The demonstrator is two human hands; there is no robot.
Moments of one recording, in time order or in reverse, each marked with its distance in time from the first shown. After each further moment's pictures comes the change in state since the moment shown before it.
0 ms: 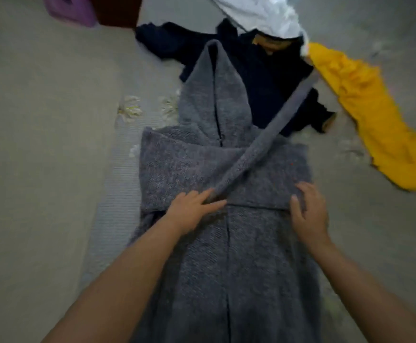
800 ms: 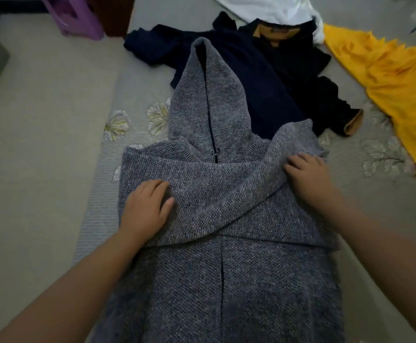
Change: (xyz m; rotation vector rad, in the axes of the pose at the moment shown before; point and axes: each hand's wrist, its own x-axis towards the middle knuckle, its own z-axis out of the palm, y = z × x) left_hand 0.043 -0.060 0.018 -0.267 0.472 -0.446; right_hand 0.143 0.089 0.050 -0.662 -0.396 -0.453
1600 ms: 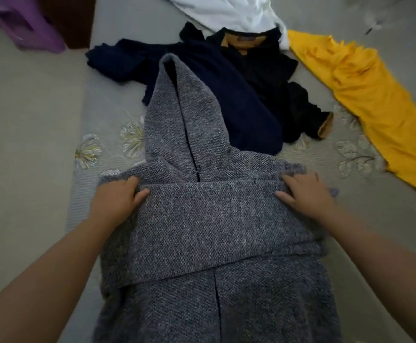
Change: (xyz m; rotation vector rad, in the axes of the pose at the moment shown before) left_hand 0.083 -0.028 -0.027 0.239 -0.105 0.000; right_hand -0.010 0.013 -0.016 0.123 -0.342 0.302
